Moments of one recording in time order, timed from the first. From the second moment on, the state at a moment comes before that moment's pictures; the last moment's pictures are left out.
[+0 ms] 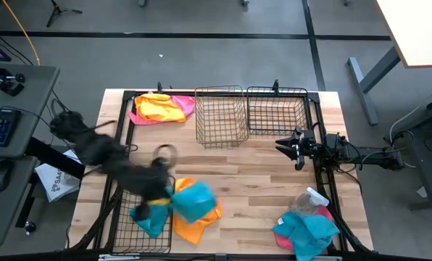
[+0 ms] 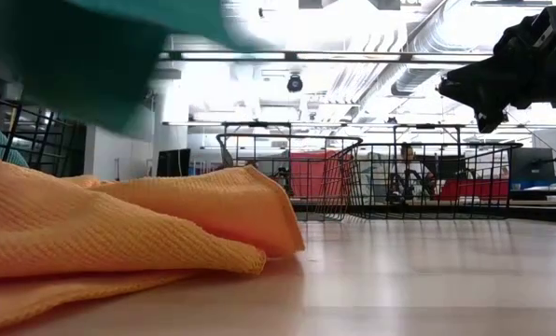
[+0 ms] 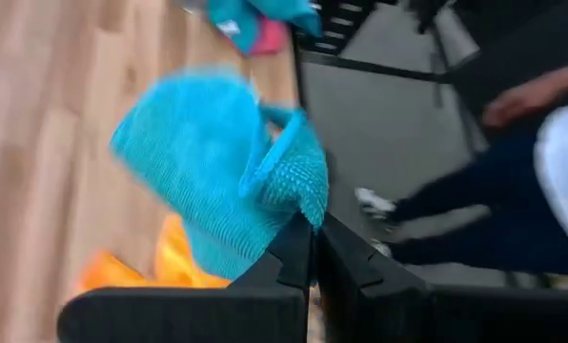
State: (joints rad) left arm -0.63 1.45 1.79 -1.12 -0.12 -0.63; right arm -0.03 0.01 0.01 0.03 0.10 0.31
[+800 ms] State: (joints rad) left arm -0.94 1.30 1.48 -1.33 -0.16 -1.27; right arm -0.03 0.01 0.01 0.03 0.10 0.31
